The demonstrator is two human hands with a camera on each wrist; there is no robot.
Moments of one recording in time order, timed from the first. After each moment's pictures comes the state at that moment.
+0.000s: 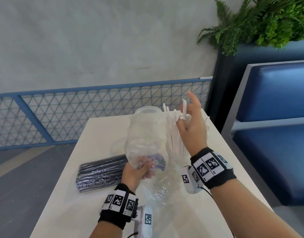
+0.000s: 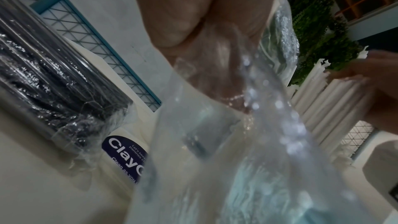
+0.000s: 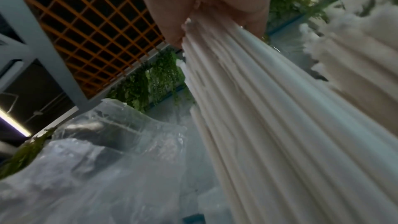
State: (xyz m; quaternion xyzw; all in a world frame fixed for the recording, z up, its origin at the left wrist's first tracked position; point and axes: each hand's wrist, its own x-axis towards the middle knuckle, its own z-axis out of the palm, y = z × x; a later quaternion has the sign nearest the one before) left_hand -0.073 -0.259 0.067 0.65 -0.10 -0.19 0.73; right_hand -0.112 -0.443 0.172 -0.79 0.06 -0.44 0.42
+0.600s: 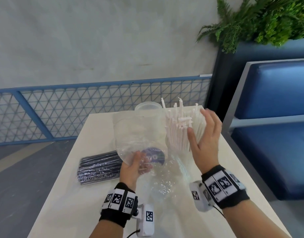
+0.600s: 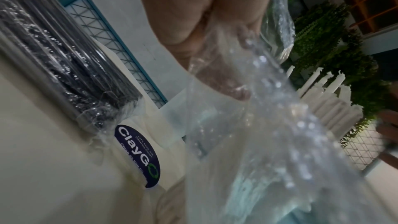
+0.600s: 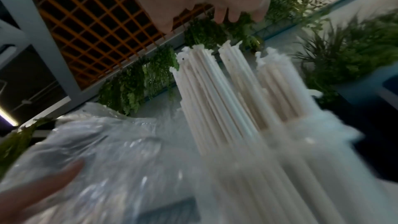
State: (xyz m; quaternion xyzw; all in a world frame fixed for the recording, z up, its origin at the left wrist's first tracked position) left_hand -0.090 -0.251 0.072 0.59 -0.03 -0.16 0.79; right_hand -0.163 -0.443 0.133 -0.81 0.11 -0.47 0.32
